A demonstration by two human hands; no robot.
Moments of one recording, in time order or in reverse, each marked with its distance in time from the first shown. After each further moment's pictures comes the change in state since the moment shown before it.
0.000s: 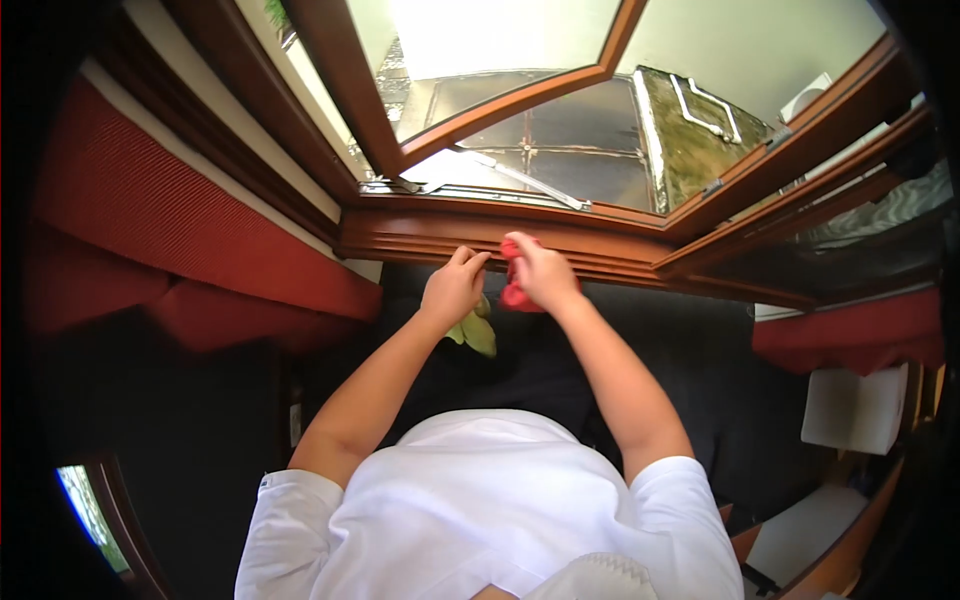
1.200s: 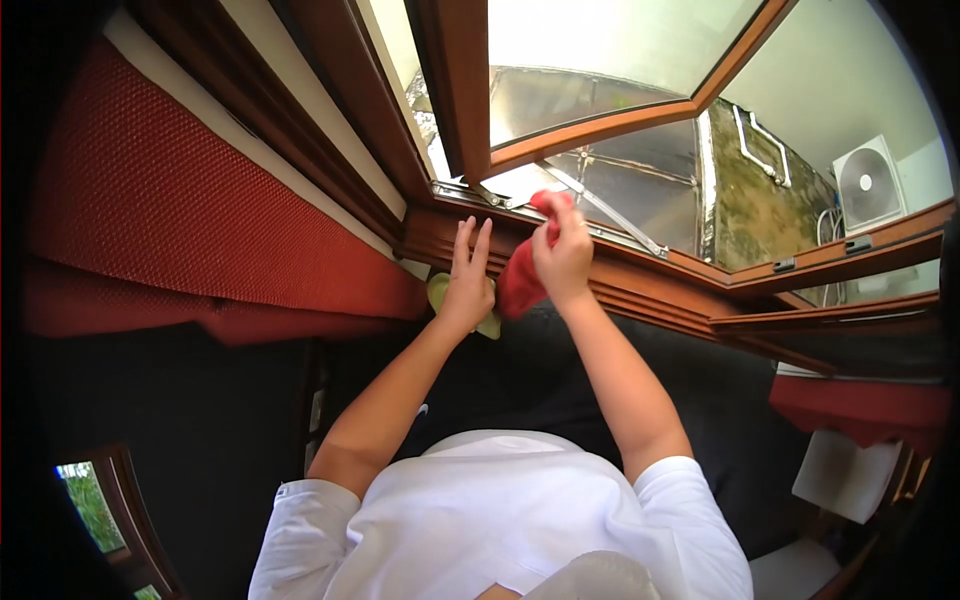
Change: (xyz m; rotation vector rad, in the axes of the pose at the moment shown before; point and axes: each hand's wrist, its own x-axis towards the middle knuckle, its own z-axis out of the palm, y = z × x) left_hand 0.004 -0.064 -0.048 -0.202 0.227 -0.113; right_hand 0.101 -0.084 0.042 0.214 0.479 -0.126
